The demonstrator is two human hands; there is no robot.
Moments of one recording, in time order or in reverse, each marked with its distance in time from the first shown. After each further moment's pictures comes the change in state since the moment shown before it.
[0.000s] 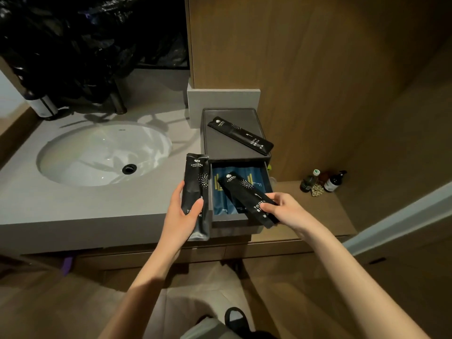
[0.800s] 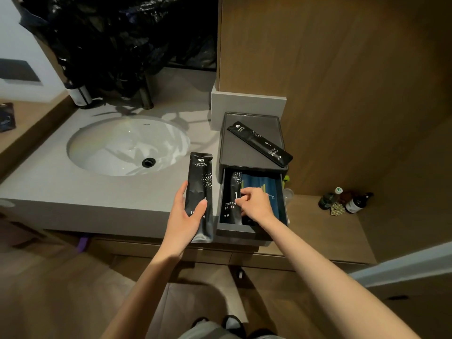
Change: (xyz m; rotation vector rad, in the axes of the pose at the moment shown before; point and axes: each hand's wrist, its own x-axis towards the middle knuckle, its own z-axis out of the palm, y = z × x) left_hand 0.005 -0.006 0.007 -0.038 0.140 -0.002; right_hand 0.092 -0.008 0.063 -0.318 0.126 -0.227
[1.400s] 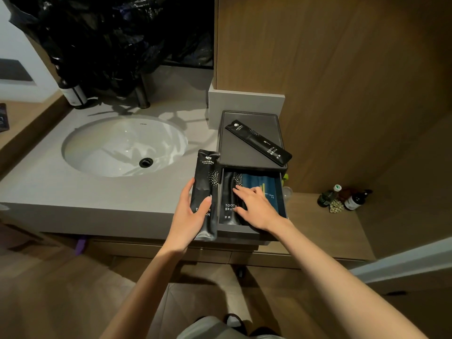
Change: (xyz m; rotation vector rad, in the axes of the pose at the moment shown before) left_hand 0.010 0.006 0.011 0.040 -0.060 0.040; right_hand 0.003 0.014 -0.014 -0.527 -0.260 -0.336
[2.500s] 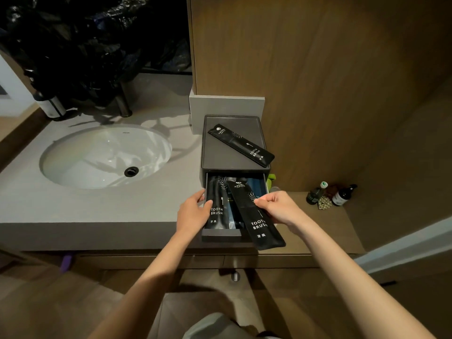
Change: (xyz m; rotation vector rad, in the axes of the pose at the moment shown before) left_hand 0.047 -0.016 0.045 0.419 -0.026 -0.087; right_hand -0.047 0.039 -0.045 0.855 0.099 0.428
